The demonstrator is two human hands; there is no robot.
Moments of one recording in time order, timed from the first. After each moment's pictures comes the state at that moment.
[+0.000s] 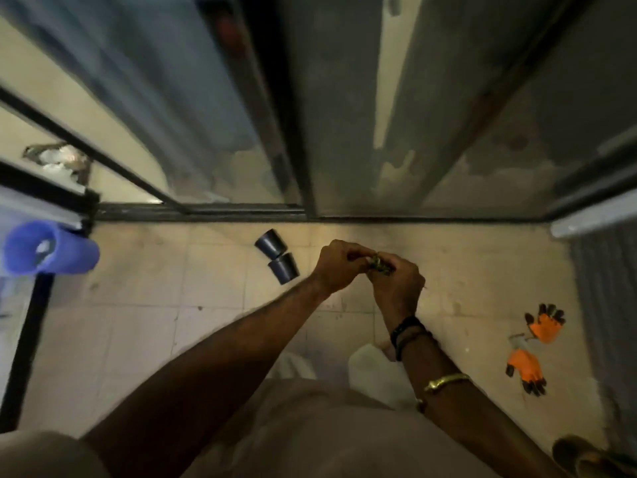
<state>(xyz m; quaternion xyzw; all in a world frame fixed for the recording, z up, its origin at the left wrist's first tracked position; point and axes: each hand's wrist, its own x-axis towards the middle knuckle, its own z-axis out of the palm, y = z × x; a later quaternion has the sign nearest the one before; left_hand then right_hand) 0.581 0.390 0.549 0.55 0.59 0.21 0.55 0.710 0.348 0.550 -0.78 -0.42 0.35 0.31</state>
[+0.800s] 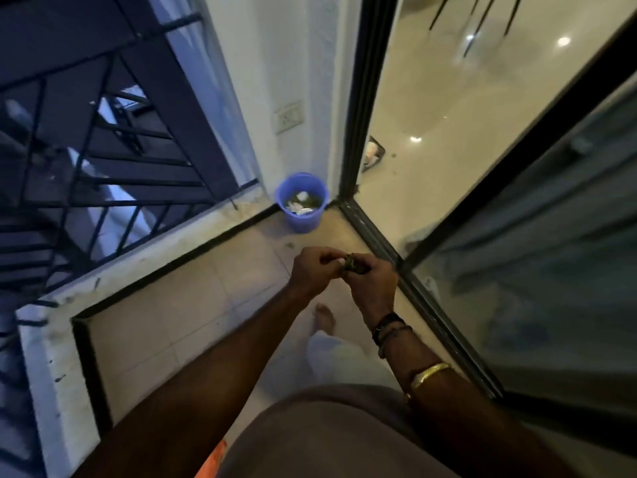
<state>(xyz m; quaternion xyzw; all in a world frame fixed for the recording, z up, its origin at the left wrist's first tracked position) -0.140 0.250 0.571 0.14 0.76 0.54 0.33 -0.043 0.347 0.591 -0.40 -0.78 0.47 0.13</state>
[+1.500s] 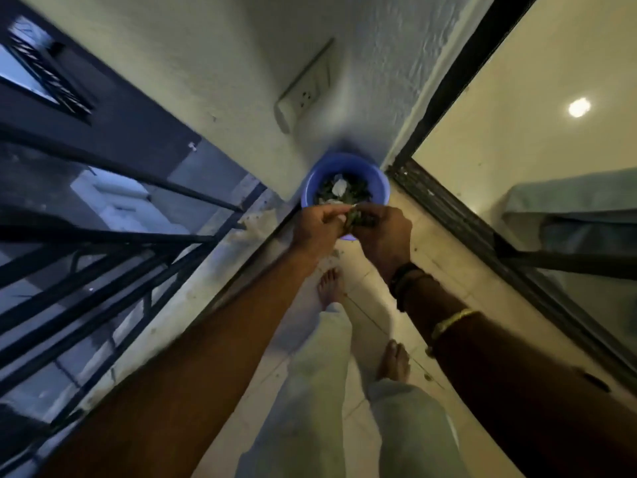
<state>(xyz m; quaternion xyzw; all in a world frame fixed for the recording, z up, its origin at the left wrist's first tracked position) -0.577 0.350 0.335 0.06 0.77 0.45 0.45 -0.482 0.437 0.344 -0.47 -0.77 0.43 0.00</state>
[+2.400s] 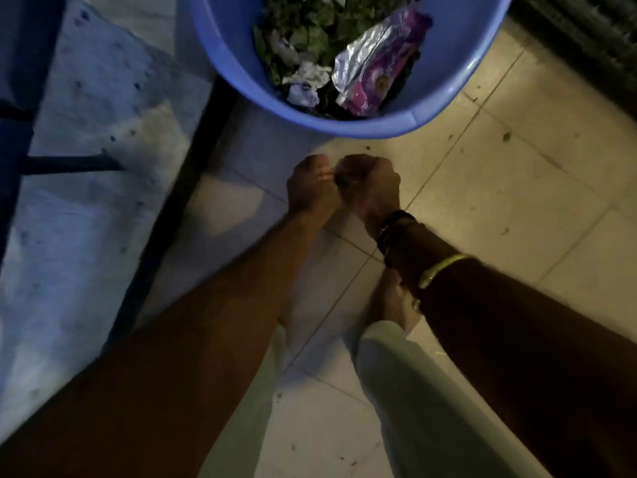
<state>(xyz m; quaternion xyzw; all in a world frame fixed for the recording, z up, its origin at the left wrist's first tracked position) -0.560 0.304 -0.116 0.05 0.84 0.26 0.48 -0.482 0.362 -0.093 -0.62 -0.60 0.51 -0.04</state>
